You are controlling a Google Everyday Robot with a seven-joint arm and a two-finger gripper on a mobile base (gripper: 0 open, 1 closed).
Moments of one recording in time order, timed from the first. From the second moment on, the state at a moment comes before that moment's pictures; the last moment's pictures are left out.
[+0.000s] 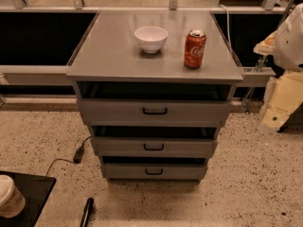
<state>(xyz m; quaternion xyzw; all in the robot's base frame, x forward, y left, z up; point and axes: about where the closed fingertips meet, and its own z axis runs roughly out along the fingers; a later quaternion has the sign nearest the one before) 0.438 -0.217 0.976 -0.60 0.78 -0.03 0.16</state>
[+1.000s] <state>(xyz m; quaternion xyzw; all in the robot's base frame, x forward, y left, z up) 0.406 -0.213 0.945 -0.62 0.76 0.01 0.19</state>
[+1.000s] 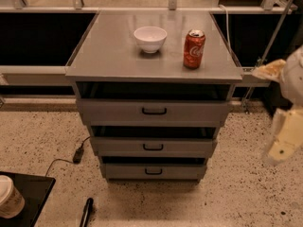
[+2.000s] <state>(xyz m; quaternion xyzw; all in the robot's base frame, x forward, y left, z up) 0.335 -0.170 0.627 -0.58 0.72 0.25 0.28</state>
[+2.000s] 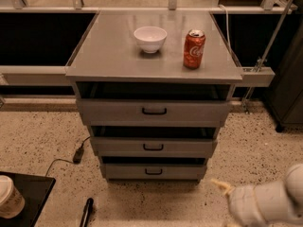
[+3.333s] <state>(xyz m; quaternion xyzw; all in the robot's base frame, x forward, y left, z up) 0.218 -0.158 0.415 -0.67 0.70 0.21 0.06</state>
